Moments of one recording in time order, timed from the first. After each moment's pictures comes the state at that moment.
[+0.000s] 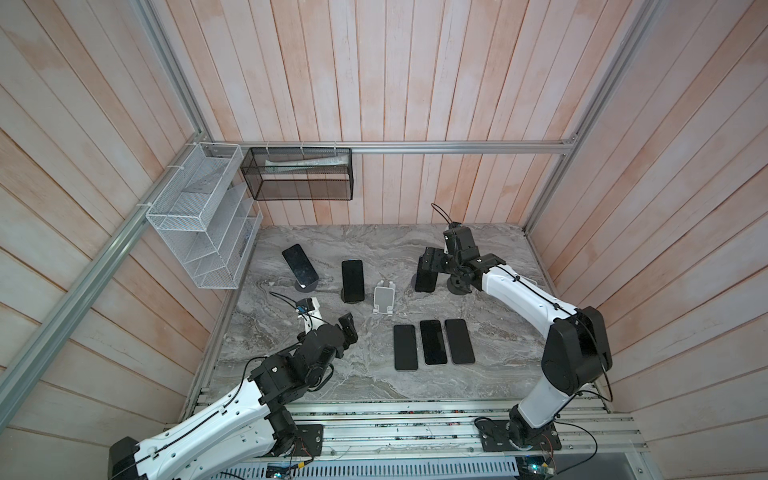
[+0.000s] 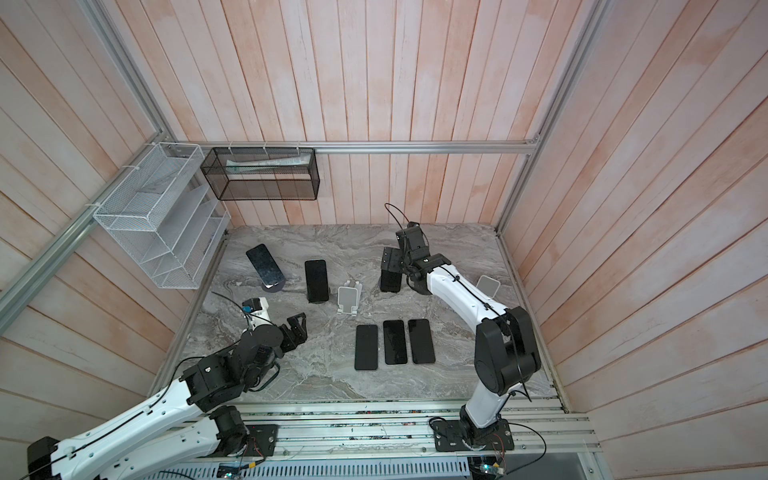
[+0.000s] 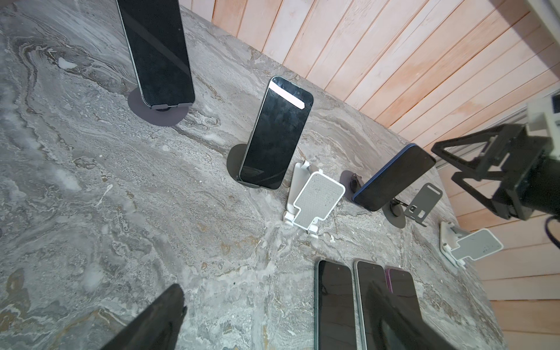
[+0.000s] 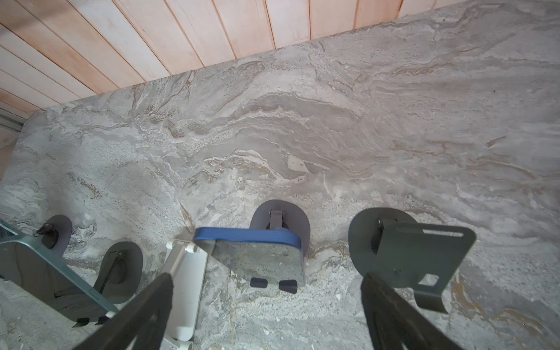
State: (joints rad) left arm -0.89 0.75 0.64 -0.51 -0.60 -0.93; right arm 0.47 1.72 1.40 -0.42 0.15 0.48
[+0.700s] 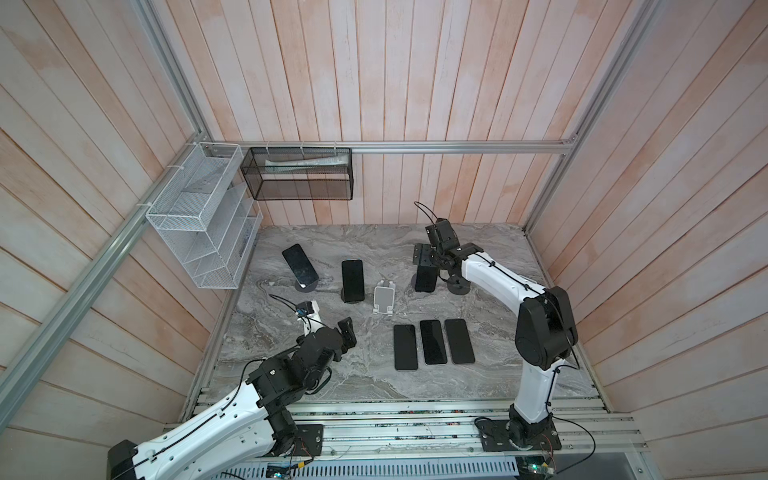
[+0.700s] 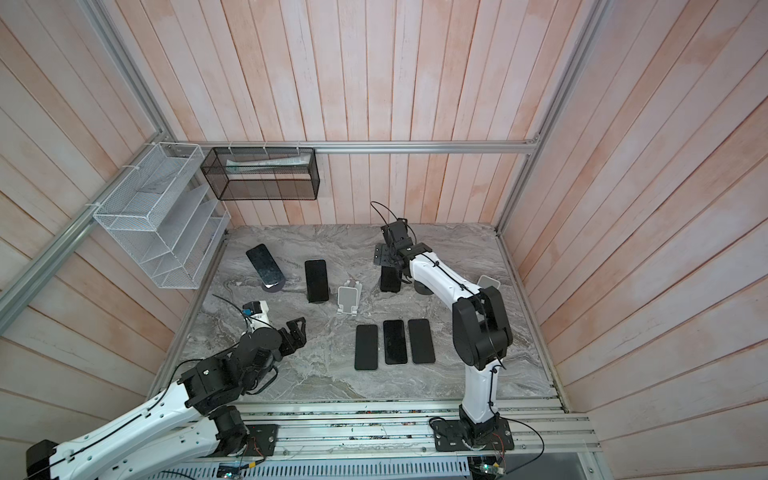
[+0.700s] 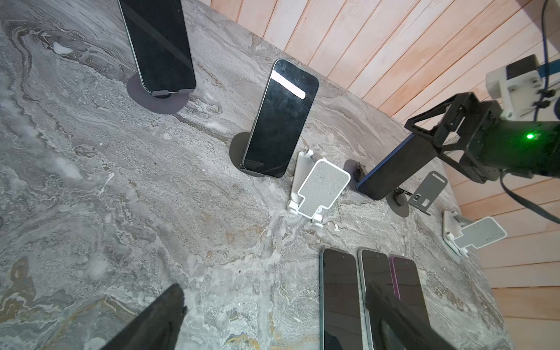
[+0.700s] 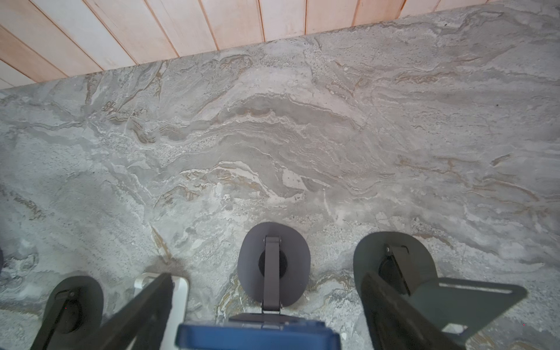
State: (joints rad) left arm -0.89 0.74 0.62 -0.52 -0.58 -0.93; right arm 0.50 1.93 1.60 -0.49 0.25 0.47
